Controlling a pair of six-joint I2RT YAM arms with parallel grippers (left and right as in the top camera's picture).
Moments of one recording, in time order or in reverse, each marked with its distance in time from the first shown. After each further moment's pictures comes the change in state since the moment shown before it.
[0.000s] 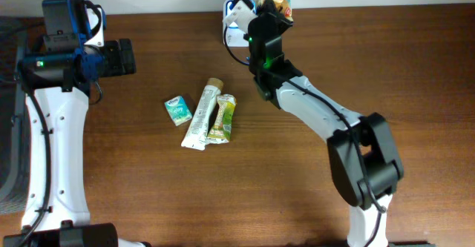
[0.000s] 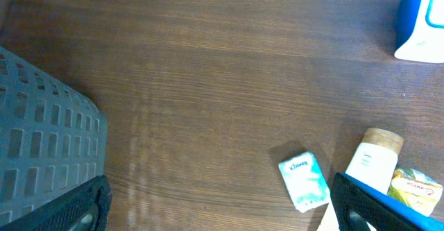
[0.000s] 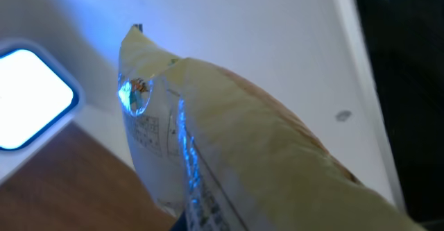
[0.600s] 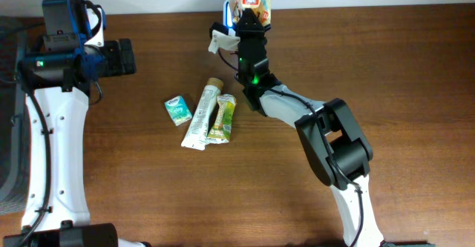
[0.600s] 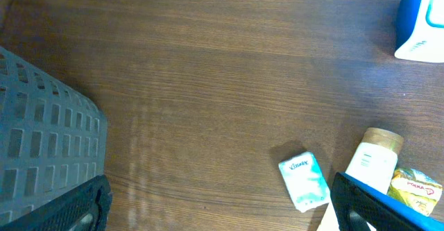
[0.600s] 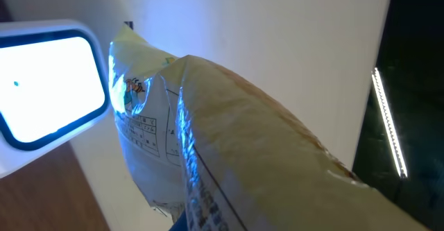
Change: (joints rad) left arm 0.000 0.000 0.000 0.000 0.000 0.000; right arm 0.028 0.217 0.000 0.364 -0.098 -0.484
